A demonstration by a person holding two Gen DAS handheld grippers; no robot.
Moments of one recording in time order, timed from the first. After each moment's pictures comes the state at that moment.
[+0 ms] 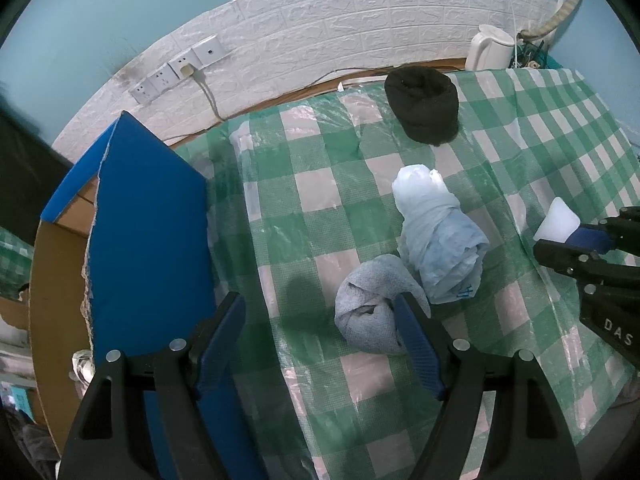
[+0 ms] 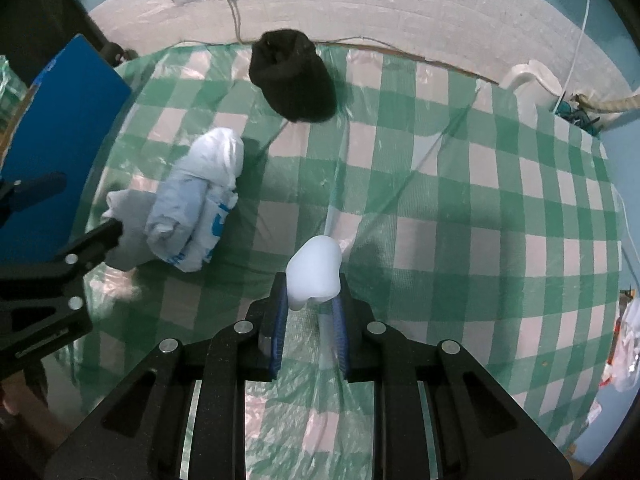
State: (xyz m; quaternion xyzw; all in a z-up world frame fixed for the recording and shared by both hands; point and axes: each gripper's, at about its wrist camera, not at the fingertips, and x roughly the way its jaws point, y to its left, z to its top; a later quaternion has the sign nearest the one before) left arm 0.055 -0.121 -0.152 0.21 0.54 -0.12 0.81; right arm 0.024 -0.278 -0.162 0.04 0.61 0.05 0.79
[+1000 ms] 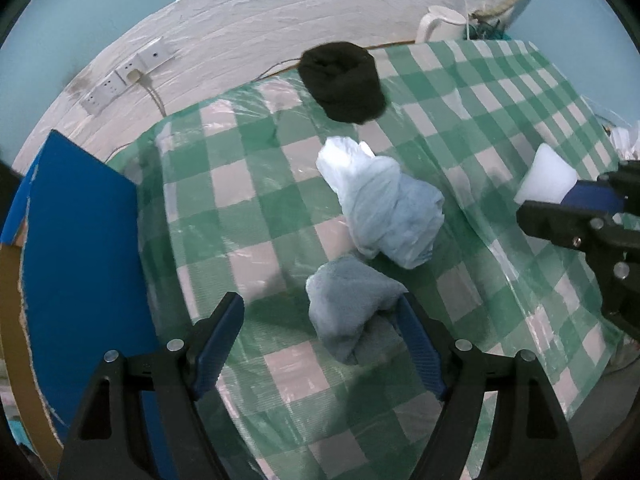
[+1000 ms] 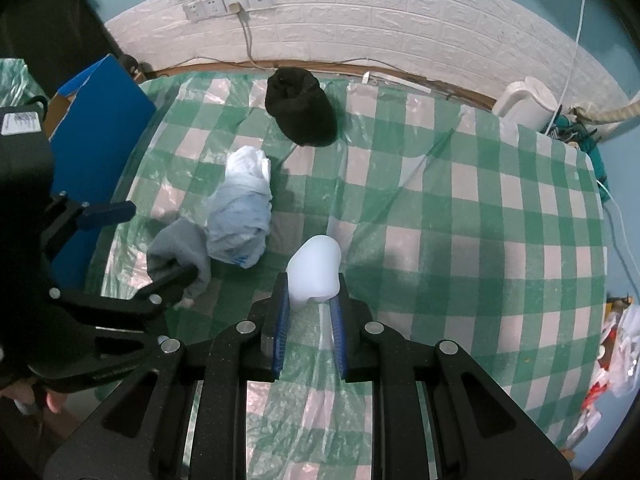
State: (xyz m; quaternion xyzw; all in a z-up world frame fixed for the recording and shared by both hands) left arm 0.044 -0.150 -0.165 0.22 0.56 -0.20 0.78; right arm 0.008 -0.283 -0.130 0.04 0.58 0.06 0.81
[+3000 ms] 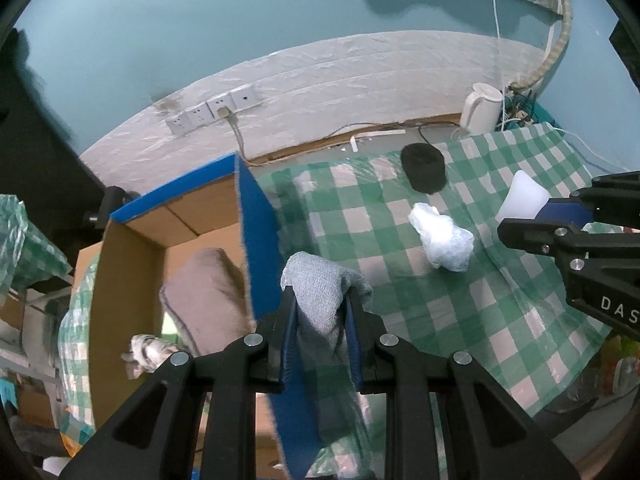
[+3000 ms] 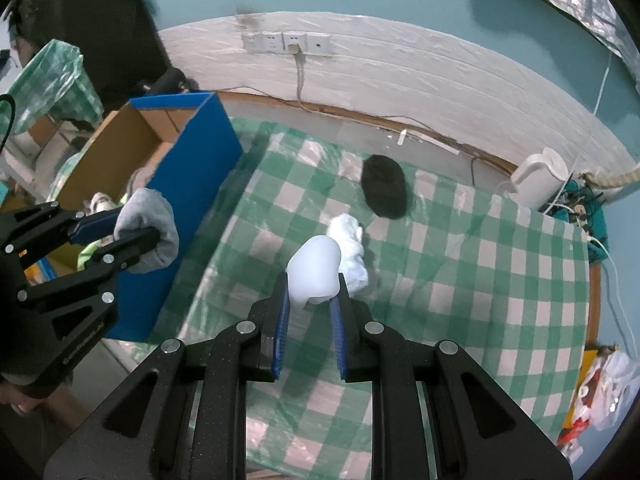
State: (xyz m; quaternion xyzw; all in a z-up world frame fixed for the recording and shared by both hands) left arm 0.013 -0.058 -0.061 0.18 0.46 -0.14 0.86; right arm 0.004 -0.209 -0.049 0.00 0.52 0.11 0.85
